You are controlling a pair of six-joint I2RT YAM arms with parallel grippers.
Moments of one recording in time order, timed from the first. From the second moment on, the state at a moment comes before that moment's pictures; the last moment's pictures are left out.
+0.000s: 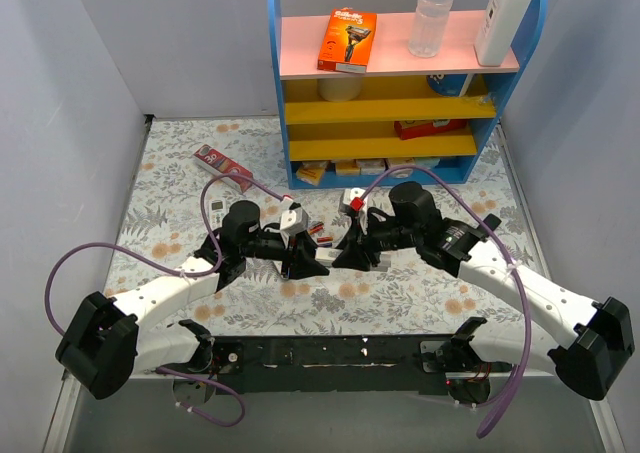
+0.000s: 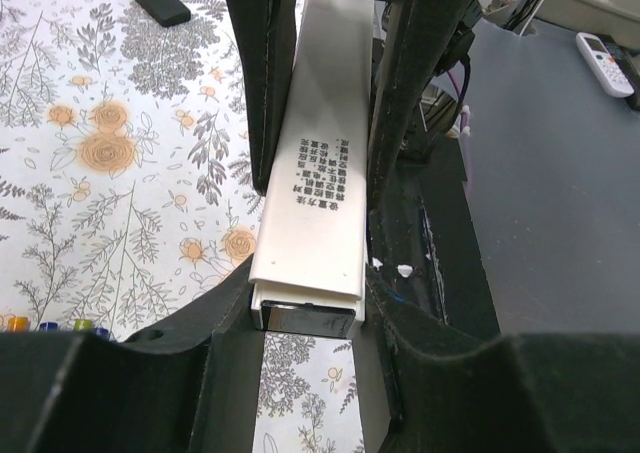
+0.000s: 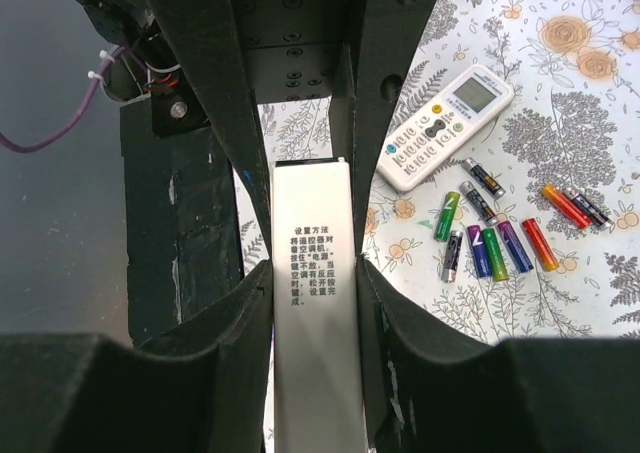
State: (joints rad) left arm -0.63 1.14 0.54 0.35 0.98 -0.04; right arm 0.80 1.09 0.89 -0.30 -0.67 -0.10
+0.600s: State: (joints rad) left arm -0.61 1.15 0.62 0.16 0.95 0.02; right arm 0.79 1.25 1.07 -0.50 -0.70 -0.17
